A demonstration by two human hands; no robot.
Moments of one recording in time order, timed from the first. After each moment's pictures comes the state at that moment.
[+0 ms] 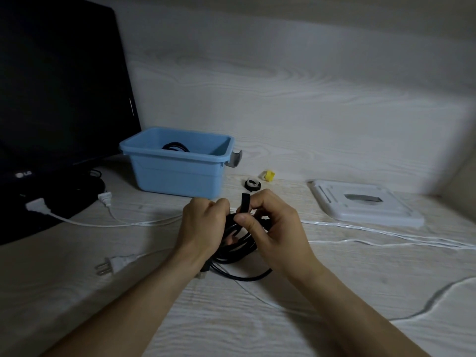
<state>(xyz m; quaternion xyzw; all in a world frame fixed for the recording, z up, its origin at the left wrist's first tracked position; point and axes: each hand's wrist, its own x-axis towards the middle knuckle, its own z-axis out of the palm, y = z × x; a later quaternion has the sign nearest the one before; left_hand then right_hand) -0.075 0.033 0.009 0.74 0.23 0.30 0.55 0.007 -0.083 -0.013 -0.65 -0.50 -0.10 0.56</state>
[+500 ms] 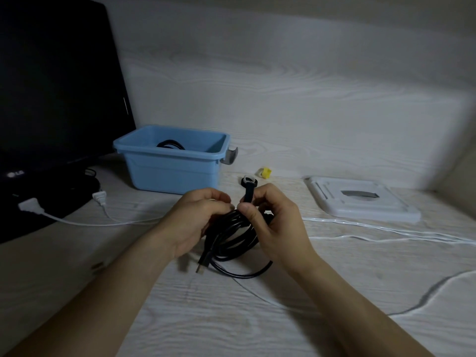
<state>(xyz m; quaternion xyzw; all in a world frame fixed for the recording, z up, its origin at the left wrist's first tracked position) -0.072 0.056 0.016 0.67 0.16 0.13 0.72 0.014 -0.087 -0.012 -0.67 -0.46 -0.08 0.58</state>
